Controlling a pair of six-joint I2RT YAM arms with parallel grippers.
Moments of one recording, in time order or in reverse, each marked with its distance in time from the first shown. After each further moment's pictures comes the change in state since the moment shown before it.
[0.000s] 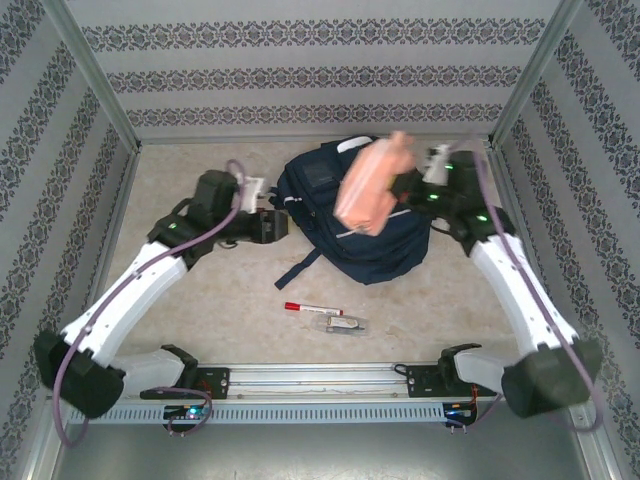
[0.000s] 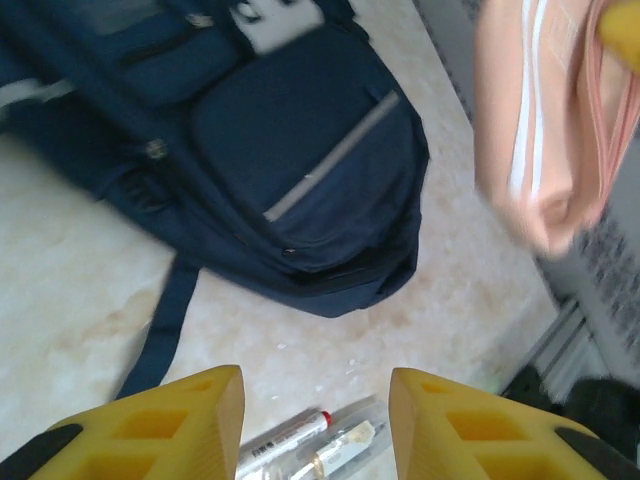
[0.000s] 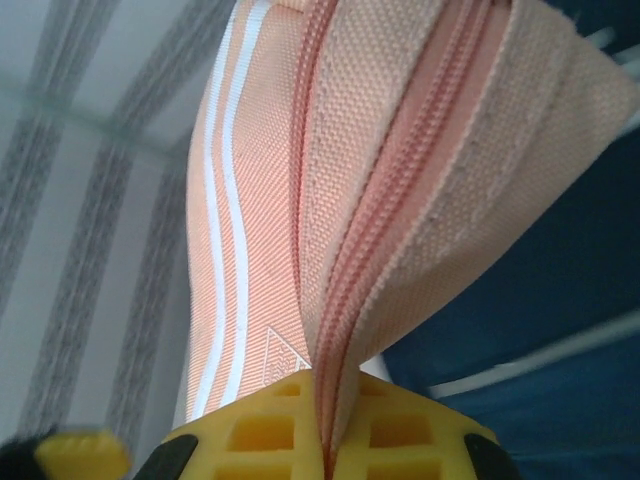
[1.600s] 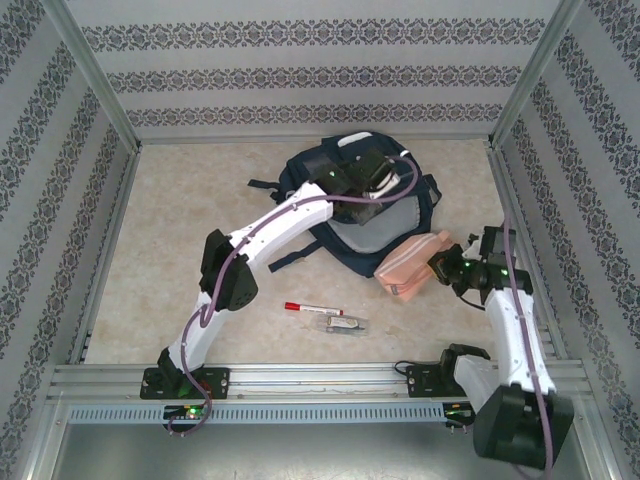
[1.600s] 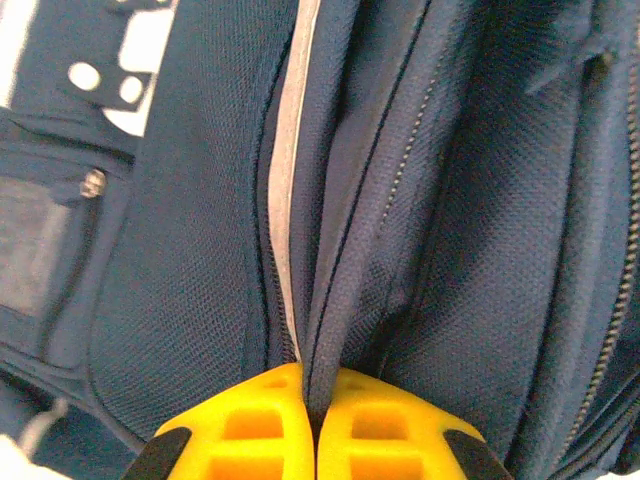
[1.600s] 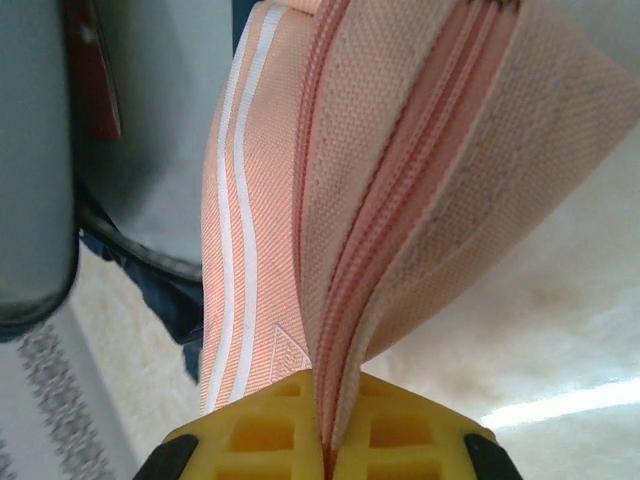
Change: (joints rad) left arm -0.325 1.016 1.184 -0.431 -0.592 0.490; right arm -0.330 -0.198 -0.468 -0.244 -0.140 0.054
